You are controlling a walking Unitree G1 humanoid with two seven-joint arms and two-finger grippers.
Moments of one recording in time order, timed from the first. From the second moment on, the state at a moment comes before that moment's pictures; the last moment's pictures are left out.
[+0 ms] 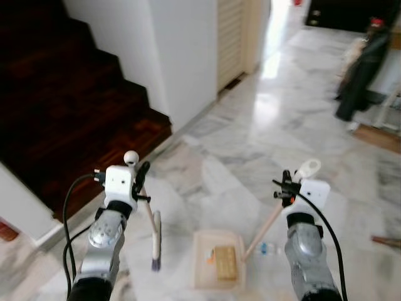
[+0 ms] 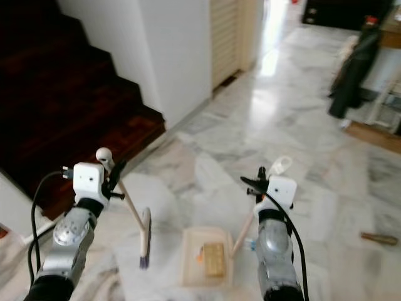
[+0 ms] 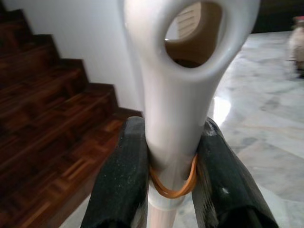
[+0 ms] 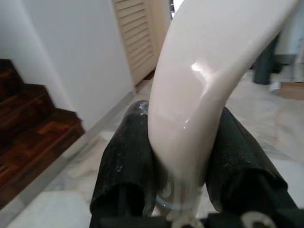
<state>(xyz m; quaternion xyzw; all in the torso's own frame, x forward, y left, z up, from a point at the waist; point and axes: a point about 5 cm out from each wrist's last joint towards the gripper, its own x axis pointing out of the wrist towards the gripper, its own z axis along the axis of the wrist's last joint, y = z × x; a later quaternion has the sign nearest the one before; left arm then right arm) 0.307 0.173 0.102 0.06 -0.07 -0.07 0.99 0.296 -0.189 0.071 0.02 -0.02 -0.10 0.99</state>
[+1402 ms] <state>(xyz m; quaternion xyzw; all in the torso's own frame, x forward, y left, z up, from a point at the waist) 0.302 0.176 0.088 0.04 -0.05 -0.02 1.00 0.306 -0.184 0.080 0.02 -0.01 -0.07 1.00</state>
